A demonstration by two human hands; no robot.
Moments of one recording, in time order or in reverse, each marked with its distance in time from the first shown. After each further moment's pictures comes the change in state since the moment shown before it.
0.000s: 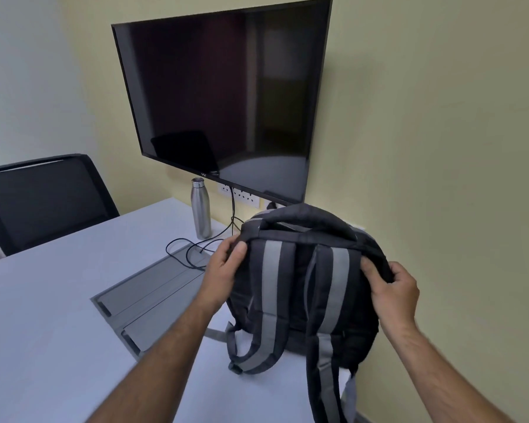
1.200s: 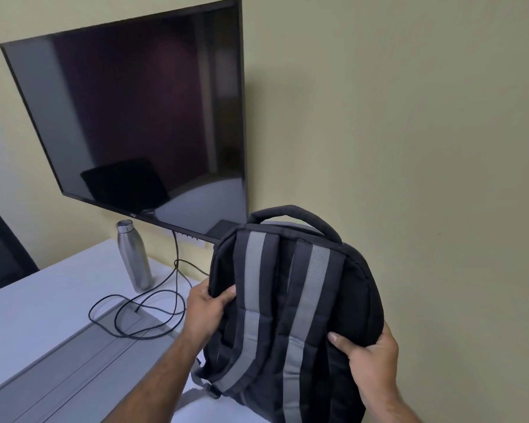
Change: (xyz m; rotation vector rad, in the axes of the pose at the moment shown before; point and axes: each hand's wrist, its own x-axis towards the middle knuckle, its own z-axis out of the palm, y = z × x) left_hand 0.148 -0.075 0.105 0.060 0.067 -0.142; right_hand 0.085 0.098 -0.007 0.248 0.084 0.217
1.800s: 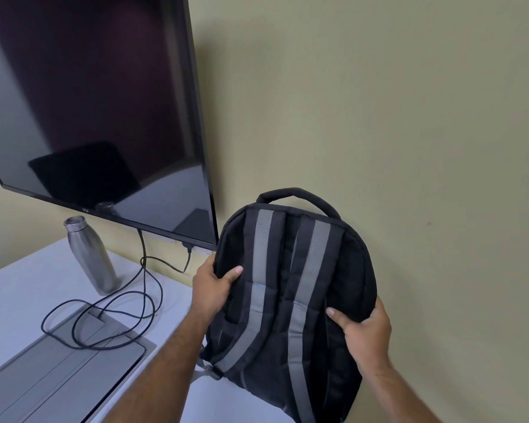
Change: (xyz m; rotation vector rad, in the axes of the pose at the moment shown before) left_hand 0.081 -0.032 0.077 0.239 0.015 0.028; right_hand 0.089 0.036 -0.016 -0.260 0.093 -0.034
